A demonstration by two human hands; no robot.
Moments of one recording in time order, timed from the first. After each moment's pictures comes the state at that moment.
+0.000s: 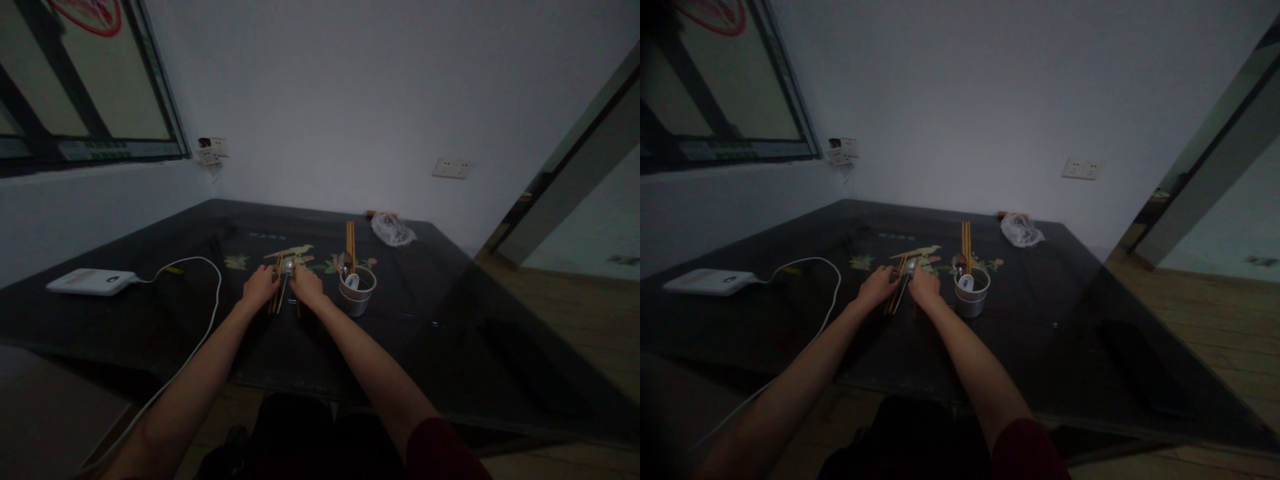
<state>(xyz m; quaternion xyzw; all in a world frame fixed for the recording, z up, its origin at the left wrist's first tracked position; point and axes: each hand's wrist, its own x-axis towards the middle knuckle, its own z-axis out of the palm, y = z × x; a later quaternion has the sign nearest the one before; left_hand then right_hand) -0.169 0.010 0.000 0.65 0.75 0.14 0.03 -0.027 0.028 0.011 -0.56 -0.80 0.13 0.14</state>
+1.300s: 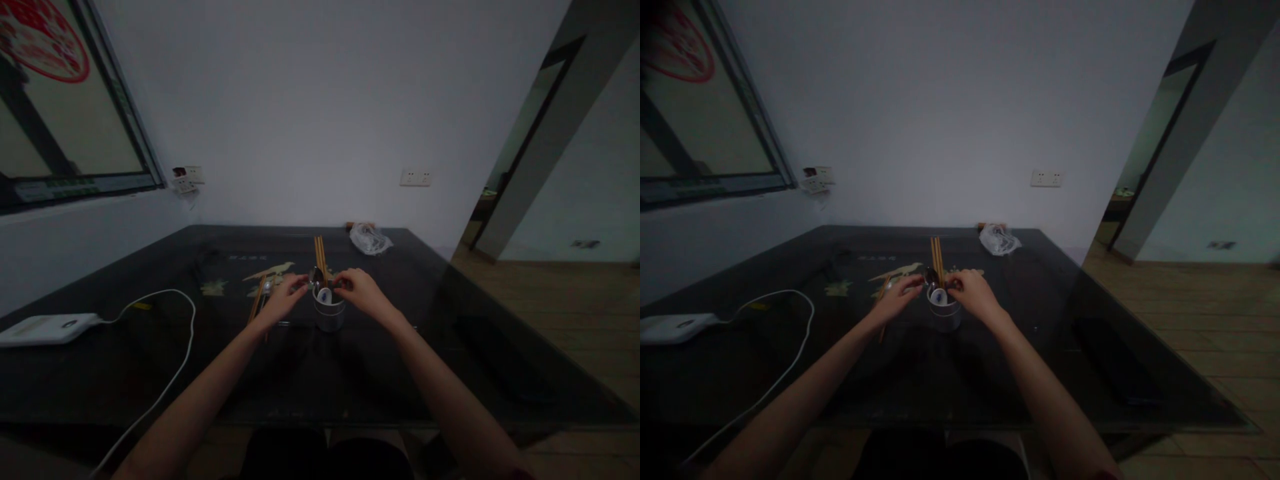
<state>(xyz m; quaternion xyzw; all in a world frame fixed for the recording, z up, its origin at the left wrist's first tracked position) -0.068 0.016 0.030 0.72 0.46 0.43 0.30 0.159 -0.001 0.084 -0.49 -0.82 0.08 0.28</state>
